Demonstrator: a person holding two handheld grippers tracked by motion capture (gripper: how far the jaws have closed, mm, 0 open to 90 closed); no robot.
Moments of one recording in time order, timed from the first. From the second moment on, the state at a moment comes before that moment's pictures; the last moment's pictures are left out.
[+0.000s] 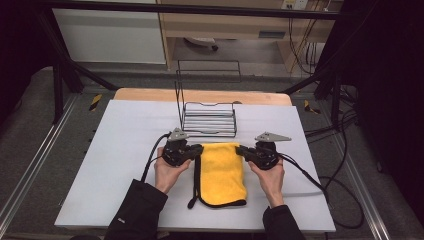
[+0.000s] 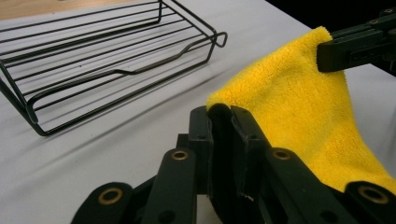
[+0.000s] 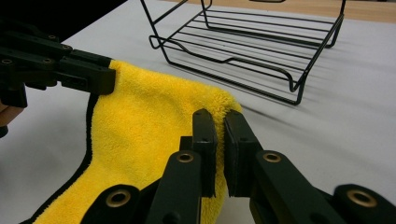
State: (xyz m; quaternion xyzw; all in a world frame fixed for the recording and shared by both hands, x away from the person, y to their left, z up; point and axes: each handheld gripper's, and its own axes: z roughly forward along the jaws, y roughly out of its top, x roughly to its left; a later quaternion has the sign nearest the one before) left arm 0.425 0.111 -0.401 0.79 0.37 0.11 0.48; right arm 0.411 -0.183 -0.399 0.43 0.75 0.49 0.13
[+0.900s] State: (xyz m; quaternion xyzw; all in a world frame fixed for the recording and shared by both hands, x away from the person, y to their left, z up) left arm 0.397 0.118 -0.369 0.76 0.35 0.13 0.53; right arm 0.376 -0.182 -0.360 0.39 0.74 0.52 0.18
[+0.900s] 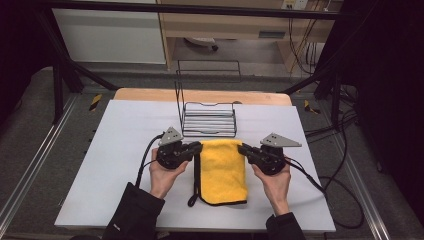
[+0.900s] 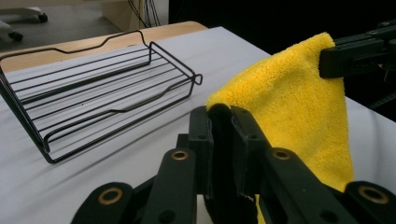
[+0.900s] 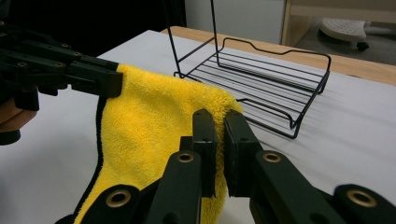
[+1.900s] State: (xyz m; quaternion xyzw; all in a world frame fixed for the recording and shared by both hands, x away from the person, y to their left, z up) left arm 0.378 0.118 -0.318 0.73 0.31 0.18 0.58; right arm 0.355 -0.187 -0.313 0.36 0.70 0.56 0.24
